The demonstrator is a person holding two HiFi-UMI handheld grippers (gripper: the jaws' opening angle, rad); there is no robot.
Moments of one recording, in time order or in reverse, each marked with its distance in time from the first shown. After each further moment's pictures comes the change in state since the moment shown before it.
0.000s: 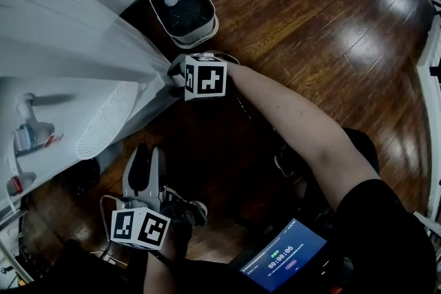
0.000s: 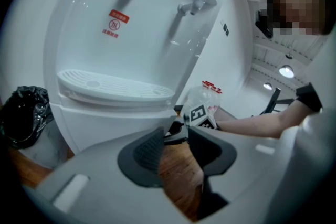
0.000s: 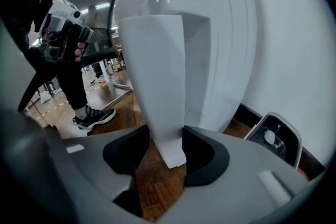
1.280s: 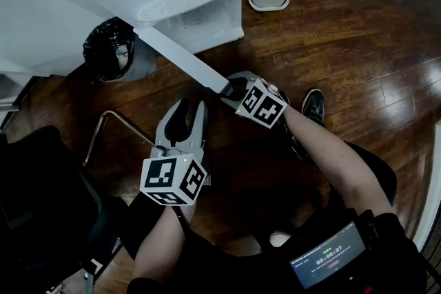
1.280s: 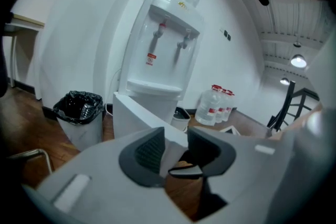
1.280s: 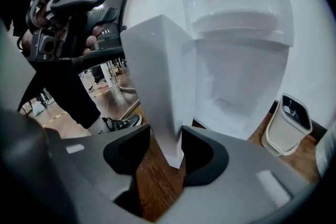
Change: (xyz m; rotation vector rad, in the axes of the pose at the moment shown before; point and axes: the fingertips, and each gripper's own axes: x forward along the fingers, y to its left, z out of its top) left arm -0.137 -0.005 -0.076 0.022 -0.162 0.194; right arm 0.026 0.227 -0.011 0.085 -0.024 -0.078
